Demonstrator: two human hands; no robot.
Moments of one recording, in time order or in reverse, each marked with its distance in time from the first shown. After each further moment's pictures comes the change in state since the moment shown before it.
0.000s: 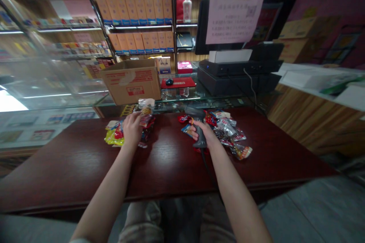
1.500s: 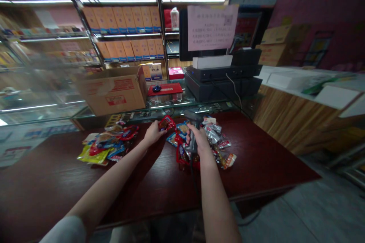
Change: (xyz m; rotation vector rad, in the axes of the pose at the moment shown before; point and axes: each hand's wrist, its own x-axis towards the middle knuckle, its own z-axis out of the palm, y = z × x) left_hand 0.045 0.105 0.102 -0.122 -0.626 -0.222; right_hand -0.001 -0.022 -0.030 -0.021 0.315 -0.161
